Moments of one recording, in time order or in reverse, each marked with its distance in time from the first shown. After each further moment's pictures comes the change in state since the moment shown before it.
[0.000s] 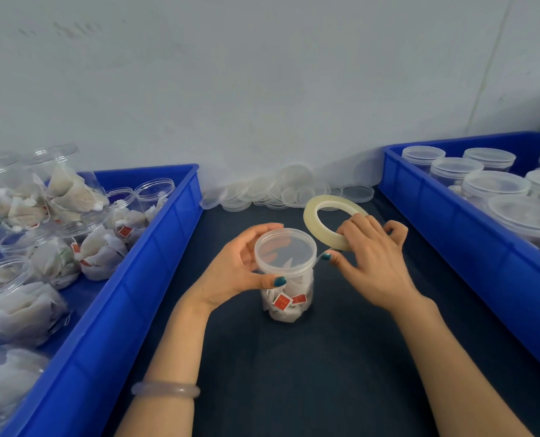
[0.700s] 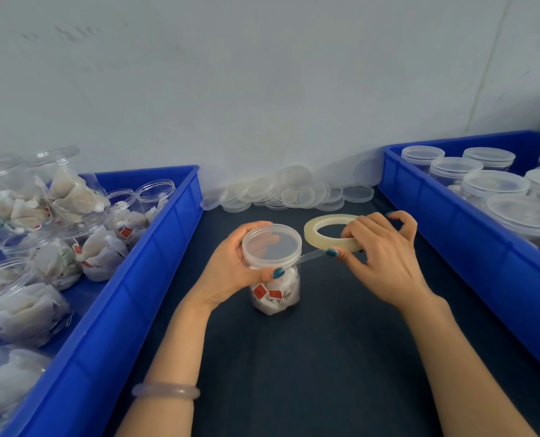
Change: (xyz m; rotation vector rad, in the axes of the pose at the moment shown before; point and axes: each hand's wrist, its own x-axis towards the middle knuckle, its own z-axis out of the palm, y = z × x) left_hand -0.001 0.002 0.002 0.083 0.169 0.037; right_hand -0.001 0.011 -0.008 -0.009 0.083 -0.037
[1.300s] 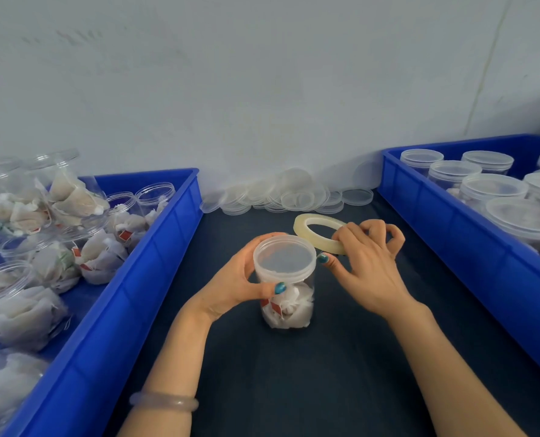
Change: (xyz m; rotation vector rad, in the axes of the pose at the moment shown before) left_hand -0.006 0.002 0.006 -0.134 -0.264 -0.061; right_hand -0.002 -0.017 0.013 0.044 -0.094 0.084
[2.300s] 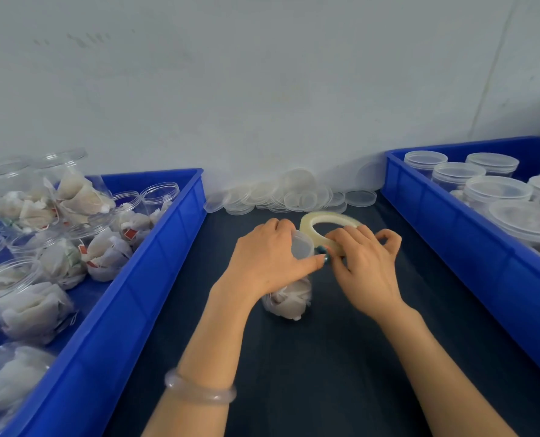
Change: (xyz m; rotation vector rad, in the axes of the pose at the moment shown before) left_hand 0.037 0.053 0.037 1.097 0.242 -0.169; right_hand -0.001 -0.016 -0.002 -0.006 0.110 0.027
